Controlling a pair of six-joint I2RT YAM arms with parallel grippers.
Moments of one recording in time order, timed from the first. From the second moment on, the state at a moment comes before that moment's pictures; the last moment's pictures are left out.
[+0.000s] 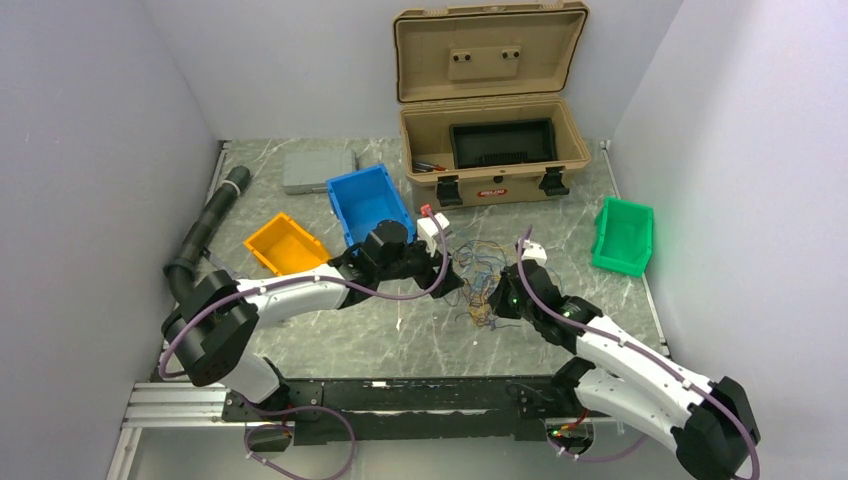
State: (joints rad) left arm -0.86 1.51 0.84 0.30 0.34 -0.20; right arm 0.67 0.86 0.46 -0.37 0.19 0.70
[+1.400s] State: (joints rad) left arm -0.86 1.94 1.17 0.03 0.34 -0.22; right arm 0.66 0.46 0.60 -0.78 0.66 0.85
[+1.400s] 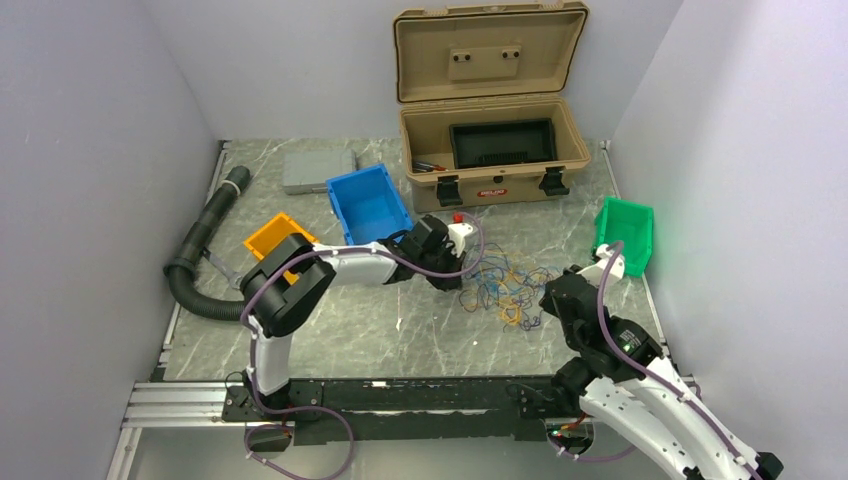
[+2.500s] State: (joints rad) left arm -0.85 1.33 1.08 -0.19 0.32 -0.27; right arm 0.66 0.81 0.43 -0.14 0.08 0.52
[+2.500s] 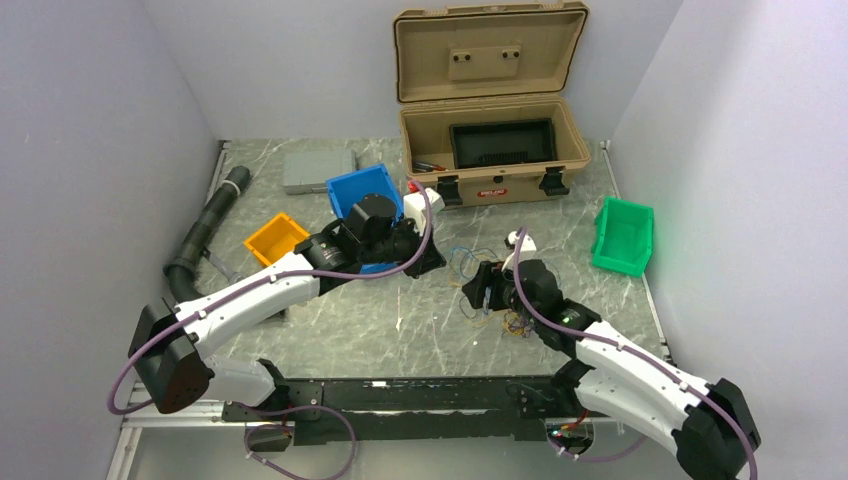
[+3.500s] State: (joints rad) left arm -0.68 1.20 1.21 -0.39 0.11 -0.32; right arm 0.65 0.71 0.40 -0.12 0.38 0.64
